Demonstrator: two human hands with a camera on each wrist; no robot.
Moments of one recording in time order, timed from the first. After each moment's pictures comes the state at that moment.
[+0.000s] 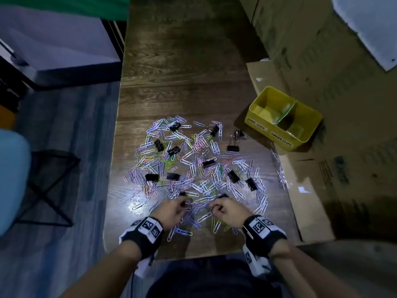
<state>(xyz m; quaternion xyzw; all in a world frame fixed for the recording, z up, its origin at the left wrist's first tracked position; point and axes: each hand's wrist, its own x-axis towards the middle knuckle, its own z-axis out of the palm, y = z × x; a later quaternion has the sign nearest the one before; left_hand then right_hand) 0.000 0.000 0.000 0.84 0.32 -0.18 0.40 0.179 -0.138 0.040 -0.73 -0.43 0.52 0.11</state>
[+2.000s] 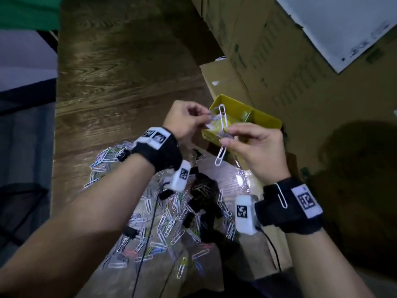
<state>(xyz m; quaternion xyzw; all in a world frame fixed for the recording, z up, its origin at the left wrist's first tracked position) 0.331 0.081 0.123 0.74 0.30 0.11 0.60 0.382 -0.101 0.154 -0.67 -0.28 0.21 0.65</state>
